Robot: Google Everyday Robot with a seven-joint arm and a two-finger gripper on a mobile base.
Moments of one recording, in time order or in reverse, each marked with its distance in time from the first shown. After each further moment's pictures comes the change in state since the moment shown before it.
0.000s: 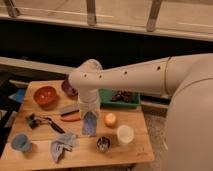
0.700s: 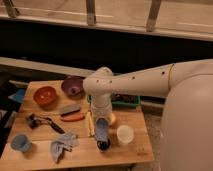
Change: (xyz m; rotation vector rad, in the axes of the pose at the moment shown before) arm 0.012 -0.056 0.053 0.070 0.106 0.092
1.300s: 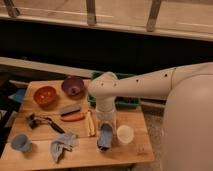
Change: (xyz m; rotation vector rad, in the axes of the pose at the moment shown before) arm 0.018 -0.022 0.019 0.012 0.075 0.050
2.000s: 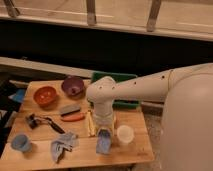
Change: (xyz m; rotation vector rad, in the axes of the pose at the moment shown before) arm 0.025 0.012 0.015 -0.002 0.066 -0.048
